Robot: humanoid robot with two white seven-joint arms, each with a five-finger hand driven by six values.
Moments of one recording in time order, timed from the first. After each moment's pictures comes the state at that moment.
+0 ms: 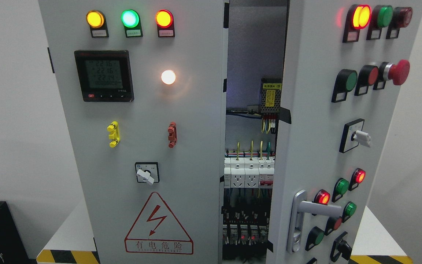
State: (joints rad) left arm 0.80 0.83 0.89 -1.51 1.35 0.14 -0.87; right arm 0.12 0.12 0.04 -0.11 0.00 -0.07 -0.04
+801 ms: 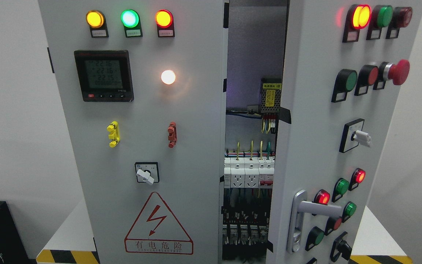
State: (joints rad) left arm 0.37 1.21 0.71 -1.75 1.51 0.11 -0.87; right arm 0.12 0.12 0.04 -0.11 0.00 -0.07 -0.04
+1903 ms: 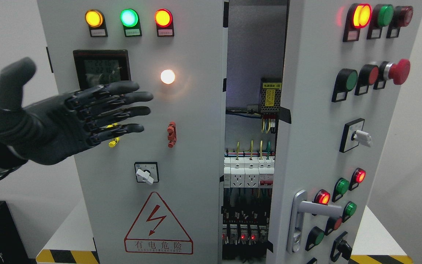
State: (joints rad) left arm -1.38 0.97 -0.99 -1.64 1.56 0.13 -0.71; right arm 0.12 0.12 0.04 -0.11 0.00 -0.07 -0.04
